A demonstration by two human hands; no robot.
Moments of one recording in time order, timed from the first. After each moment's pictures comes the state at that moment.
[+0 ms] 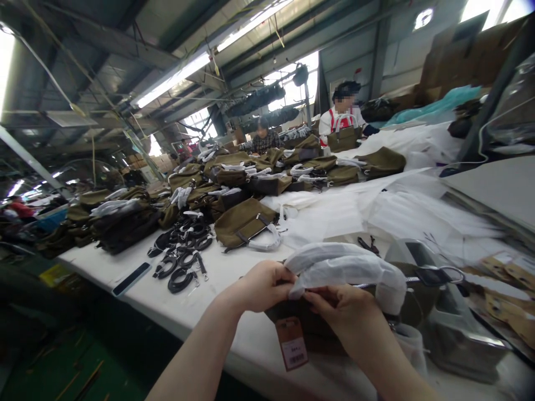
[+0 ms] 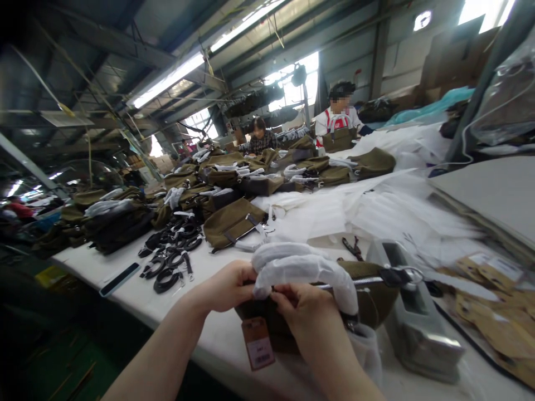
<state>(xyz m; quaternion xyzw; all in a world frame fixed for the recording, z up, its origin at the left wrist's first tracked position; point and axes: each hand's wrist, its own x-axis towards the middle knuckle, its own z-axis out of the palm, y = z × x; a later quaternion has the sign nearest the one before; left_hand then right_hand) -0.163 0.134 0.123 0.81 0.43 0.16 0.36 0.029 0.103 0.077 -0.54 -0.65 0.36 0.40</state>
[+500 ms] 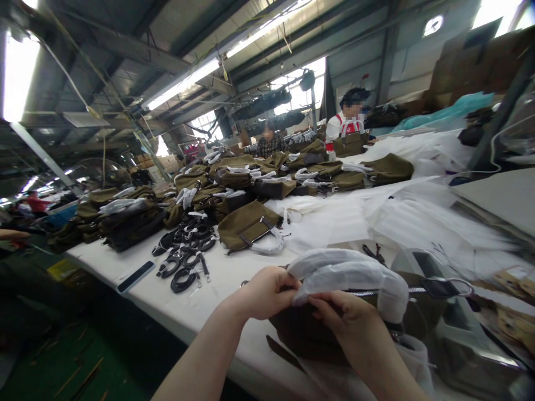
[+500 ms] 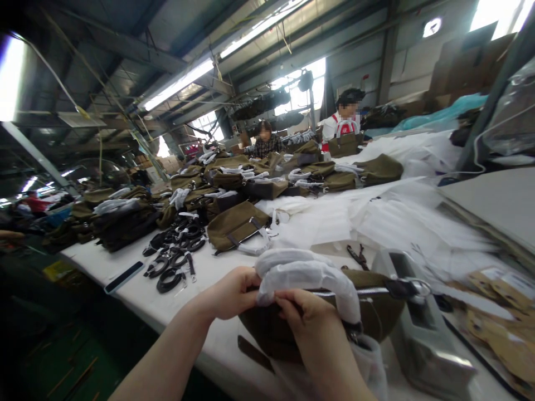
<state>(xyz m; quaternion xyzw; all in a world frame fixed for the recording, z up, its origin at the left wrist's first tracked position) -0.160 0.128 0.121 0.80 0.45 0.20 0.36 0.031 0.101 0.066 -0.52 -0.65 0.38 0.41</state>
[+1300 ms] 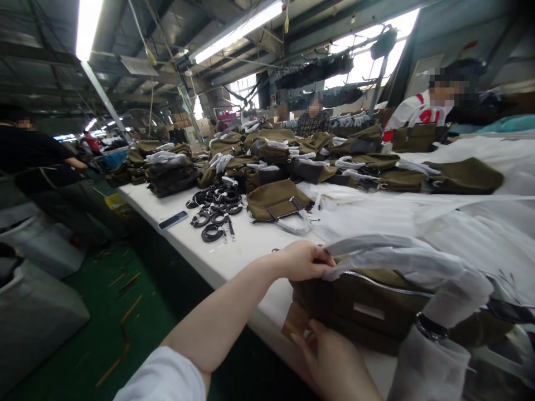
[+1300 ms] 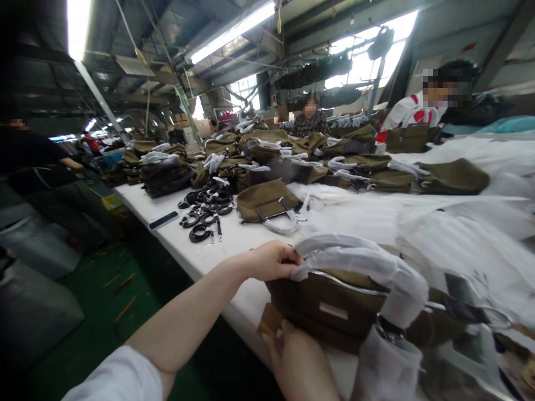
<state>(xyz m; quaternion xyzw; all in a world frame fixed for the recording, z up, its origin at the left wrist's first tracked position) -0.174 0.136 0.099 0.79 0.47 0.21 0.34 -0.027 0.032 0.003 -0.52 -0.82 0.23 0.09</state>
